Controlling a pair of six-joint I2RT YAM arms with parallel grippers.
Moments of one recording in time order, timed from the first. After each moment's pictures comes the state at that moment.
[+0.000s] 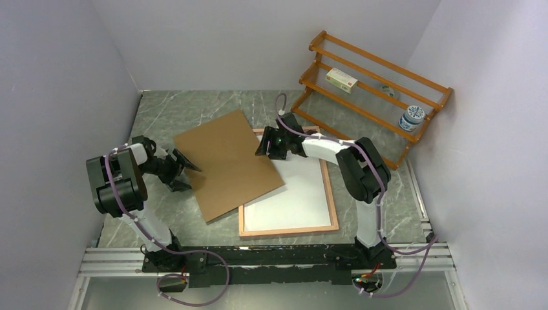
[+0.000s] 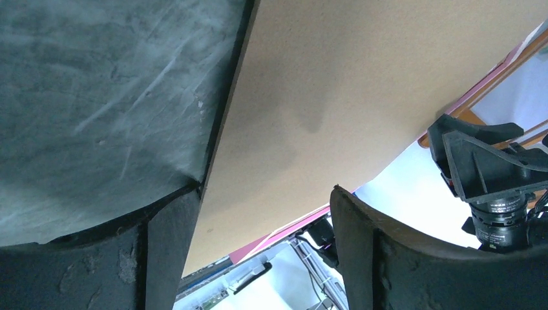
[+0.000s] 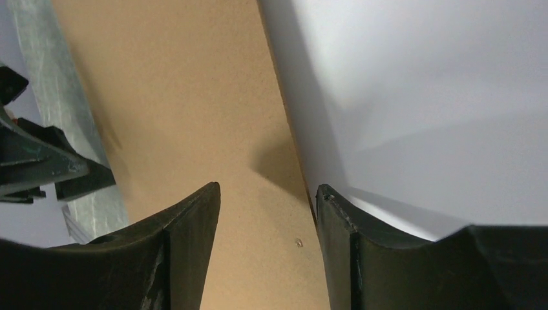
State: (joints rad) left arm 0.35 1.78 0.96 -0.68 0.66 -0.46; right arm 0.59 2.00 1.30 -0.10 -0.23 0.76
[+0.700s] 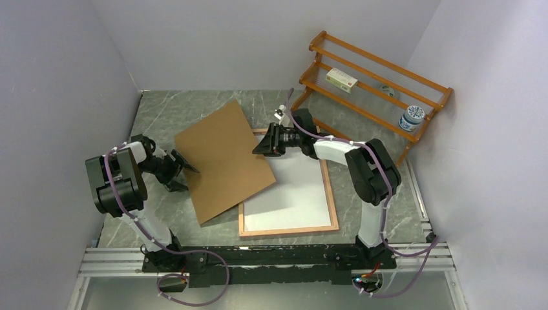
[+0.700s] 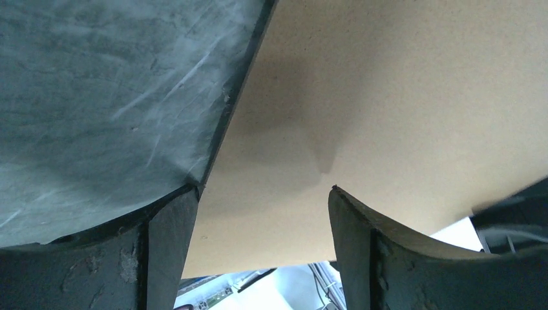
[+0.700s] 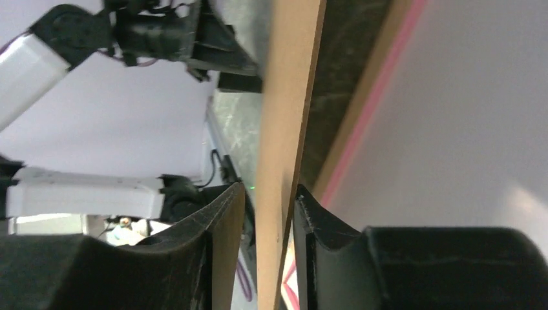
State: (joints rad) left arm 0.35 1.78 0.99 -0.74 0.61 -0.45; right arm 0.51 1.94 1.18 0.22 -0.80 0.83
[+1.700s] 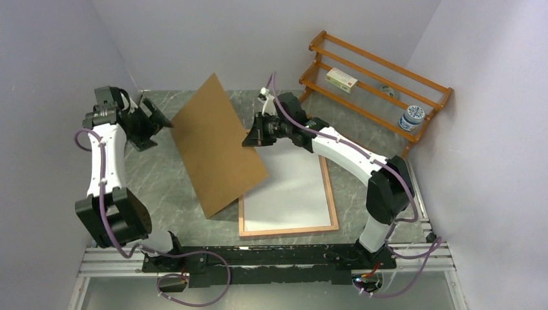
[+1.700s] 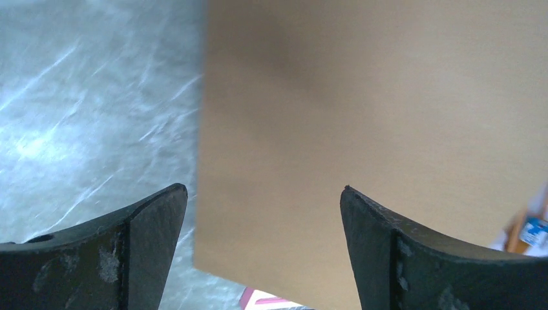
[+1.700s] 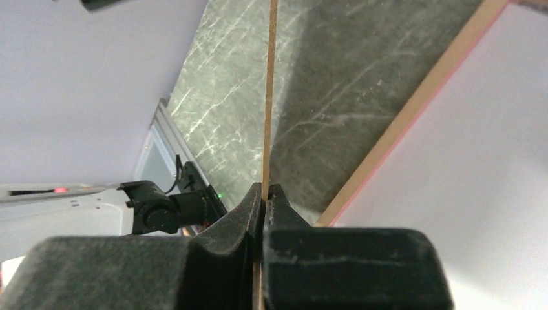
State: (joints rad) left arm 0.34 1.51 1.41 -0.94 0.34 -0.45; right arm 0.67 1.74 1.44 -0.24 -0.51 0.60
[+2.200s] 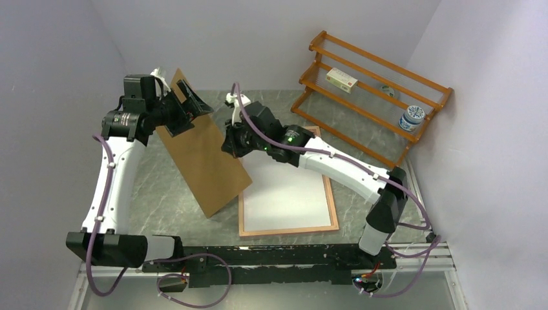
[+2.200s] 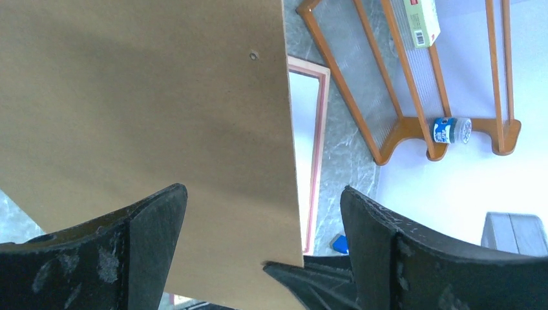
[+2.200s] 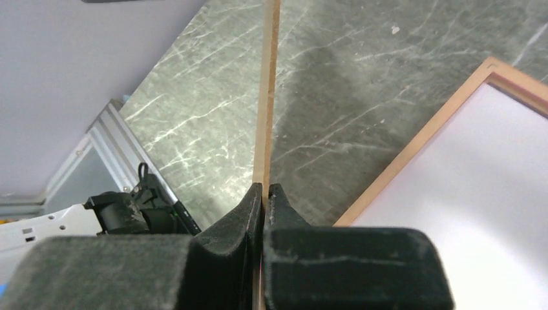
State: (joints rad) left arm -0.05 1.31 1.58 -0.89 0.36 -0.66; right arm 0.97 1.72 1.69 -0.44 -0.06 0.42
